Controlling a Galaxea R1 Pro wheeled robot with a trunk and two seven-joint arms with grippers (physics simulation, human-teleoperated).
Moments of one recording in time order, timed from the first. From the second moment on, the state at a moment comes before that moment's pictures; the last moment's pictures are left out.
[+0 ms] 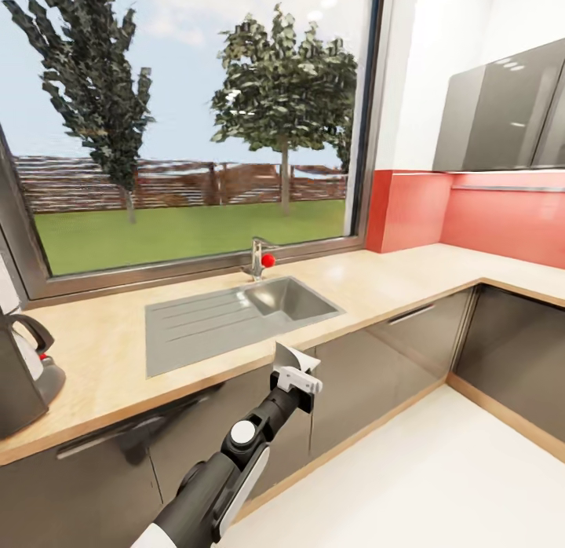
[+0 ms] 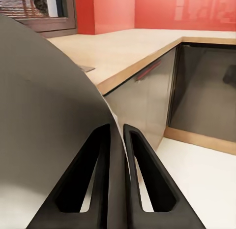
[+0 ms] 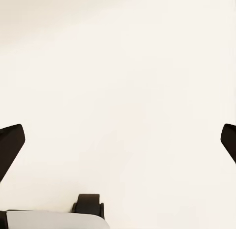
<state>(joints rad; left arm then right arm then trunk) -0.47 -0.17 -0.51 -1.08 0.08 0.04 -0.08 -0.04 -0.08 0.01 -0.41 0.03 -0.11 0.00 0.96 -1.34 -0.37</state>
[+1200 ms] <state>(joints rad) -0.47 -0.17 -0.51 -1.08 0.08 0.04 -0.08 -0.04 -0.08 0.01 -0.41 0.03 -0.11 0.00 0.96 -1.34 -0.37</state>
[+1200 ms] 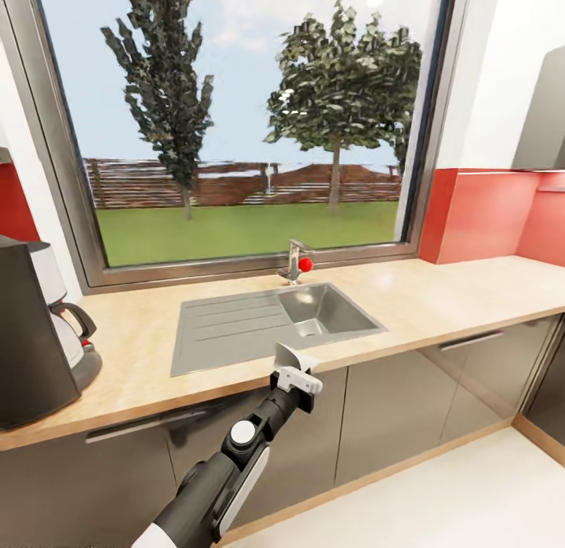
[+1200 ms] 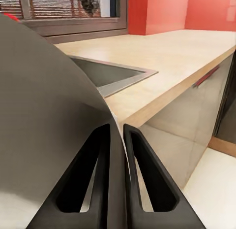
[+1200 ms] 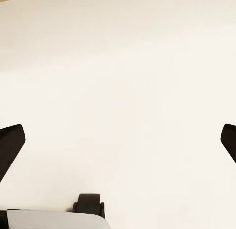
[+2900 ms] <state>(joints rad) -0.47 -0.17 -0.52 -1.14 0.14 0.04 -0.08 -0.04 -0.10 0.02 -0.41 0.03 -0.11 0.00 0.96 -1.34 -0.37</state>
